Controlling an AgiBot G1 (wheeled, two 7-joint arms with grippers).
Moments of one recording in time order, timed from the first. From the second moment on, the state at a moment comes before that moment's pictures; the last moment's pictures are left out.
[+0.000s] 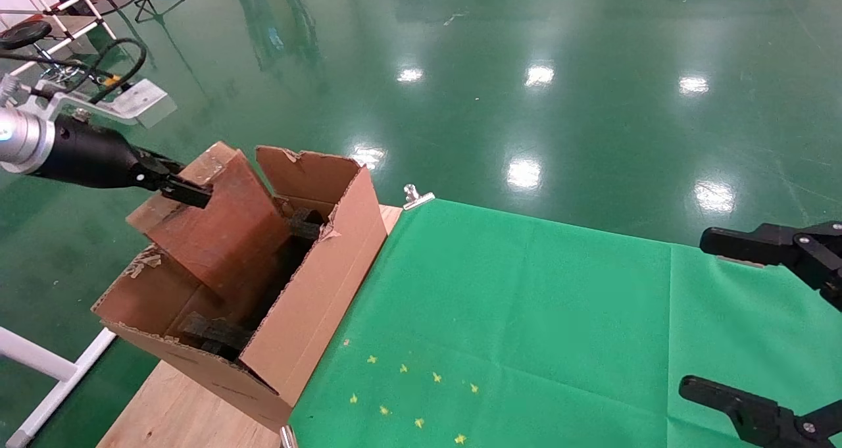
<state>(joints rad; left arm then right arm) -2.05 0.69 0.78 -0.29 1.95 1.33 -0.43 1.09 -0.58 -0.34 1.25 -0.68 -1.46 0.15</state>
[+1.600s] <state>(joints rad) -1.78 0.85 0.75 0.02 1.92 0.85 -0.40 1.09 -0.58 -0.34 1.25 -0.68 -1.46 0.15</state>
